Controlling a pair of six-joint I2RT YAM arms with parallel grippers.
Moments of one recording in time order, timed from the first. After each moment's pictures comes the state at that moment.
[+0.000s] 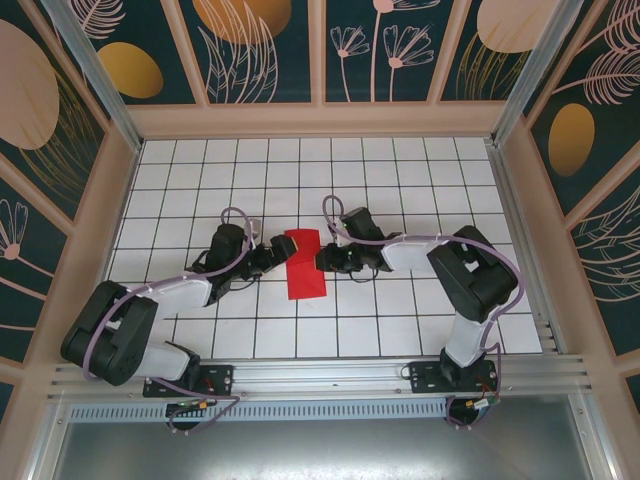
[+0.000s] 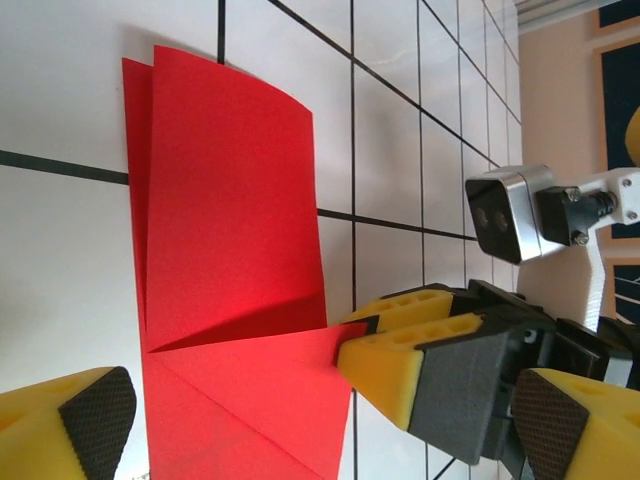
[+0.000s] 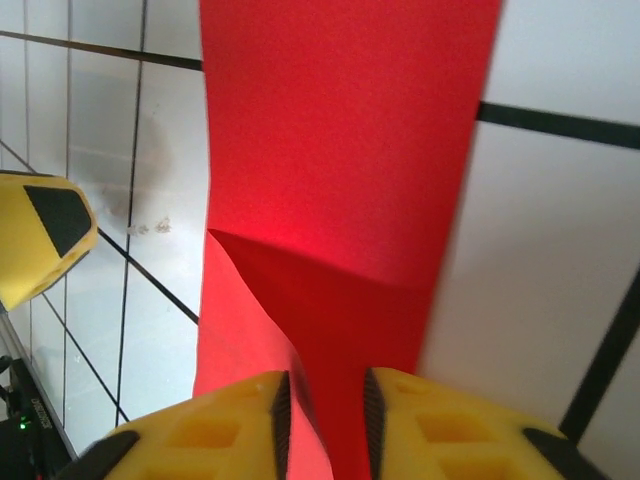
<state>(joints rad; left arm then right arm) -0.44 1.39 0.46 0.34 0.44 -0.94 0.66 1.79 0.87 0.04 -0.51 0.61</state>
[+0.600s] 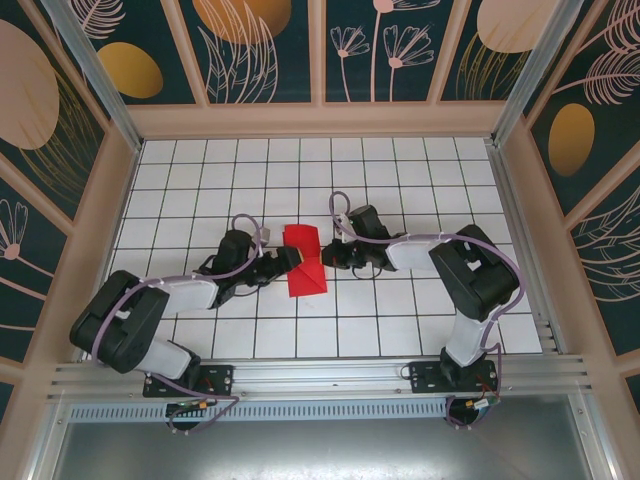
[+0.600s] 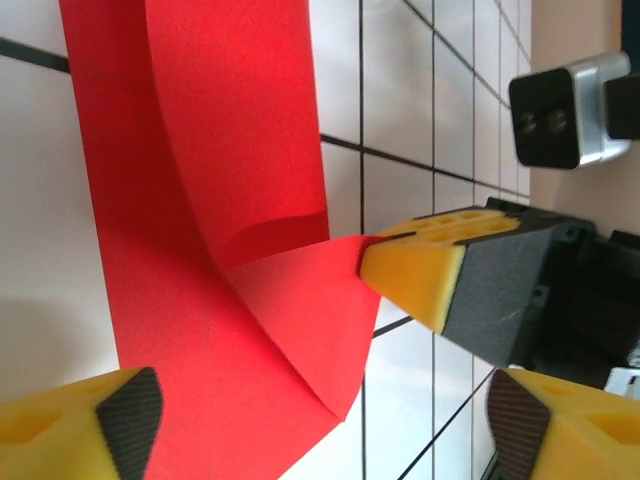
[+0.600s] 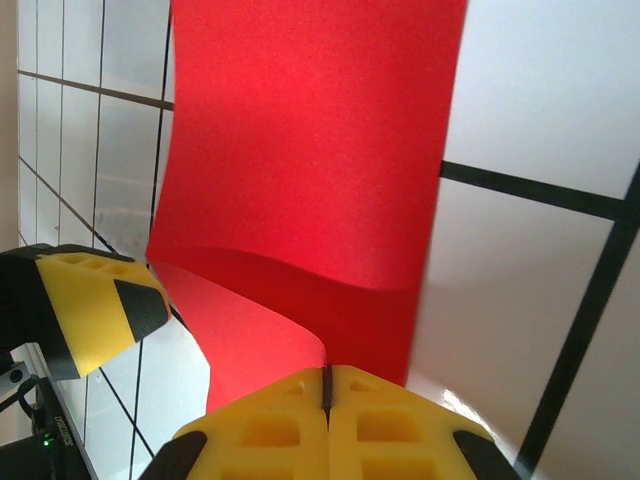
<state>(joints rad) -0.49 1.48 0.44 0.41 0.50 -0.96 0.62 1.79 0.84 0.11 -0.53 0.64</state>
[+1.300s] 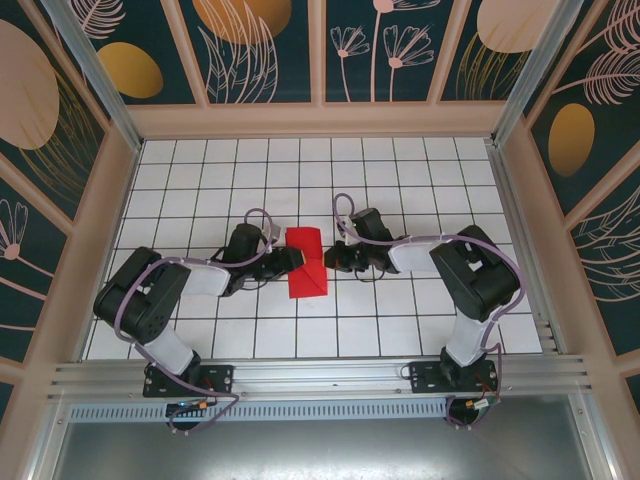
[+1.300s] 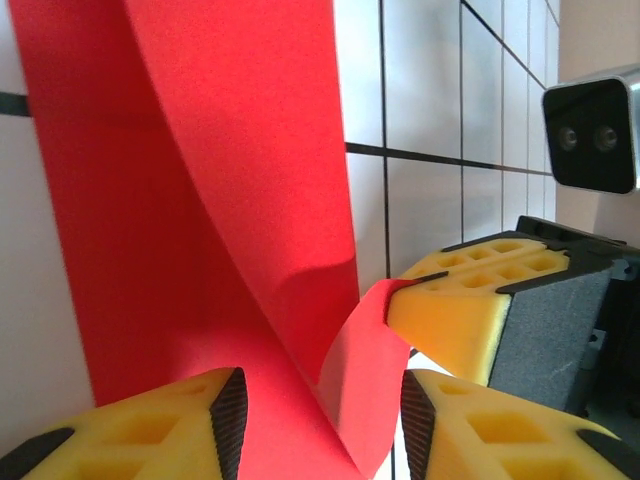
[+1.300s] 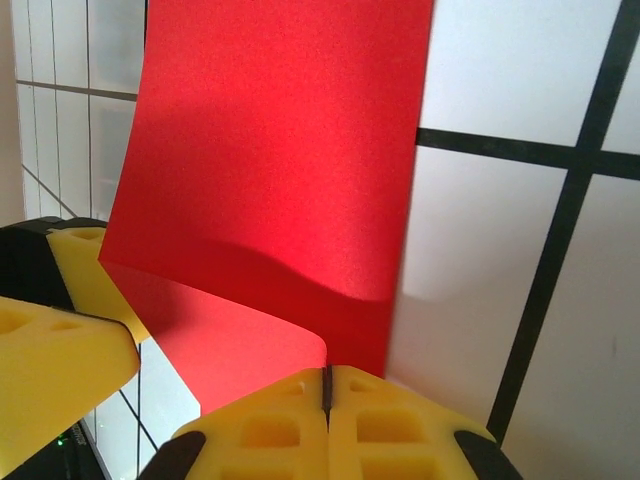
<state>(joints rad) -0.49 1.65 0.54 0.44 0.55 -0.89 0.61 1.79 0.80 0.13 -0.55 0.68</state>
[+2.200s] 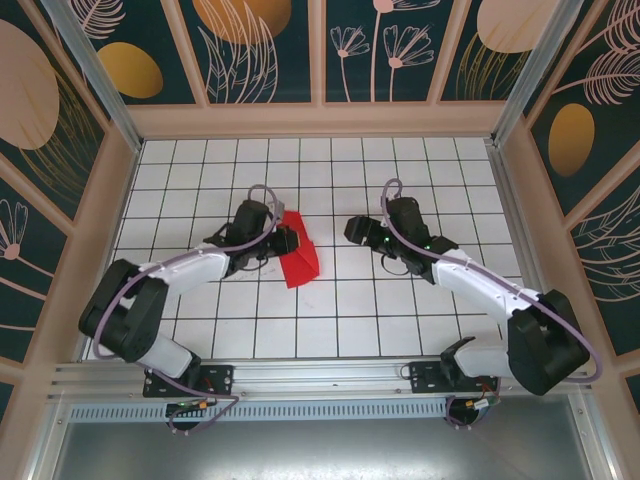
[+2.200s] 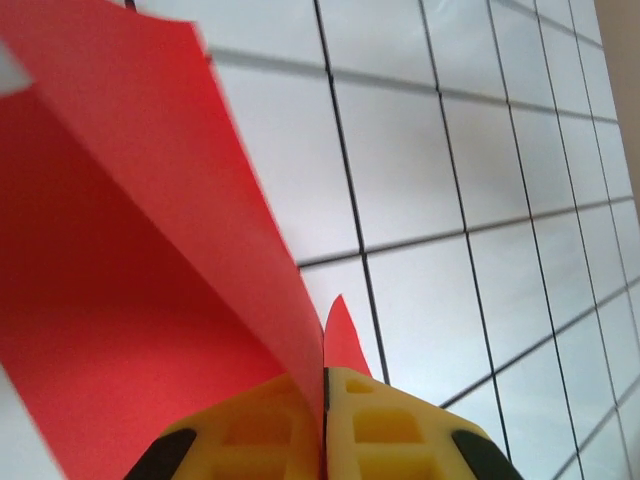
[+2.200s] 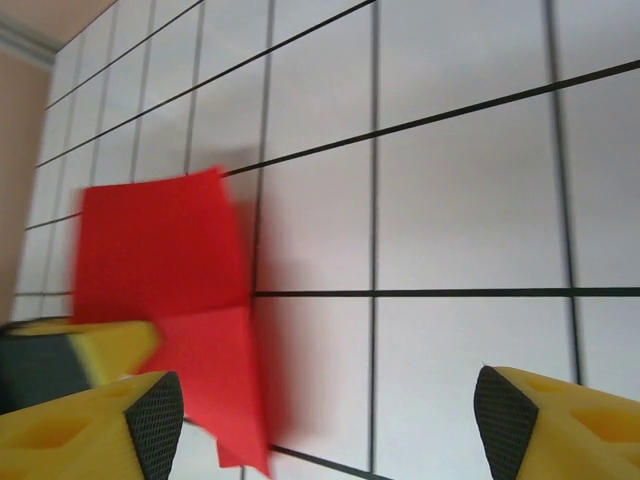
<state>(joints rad) -0.52 1.51 0.81 -0.02 0.27 -0.64 0.55 1.27 0.76 -0.16 -0.11 0.74</state>
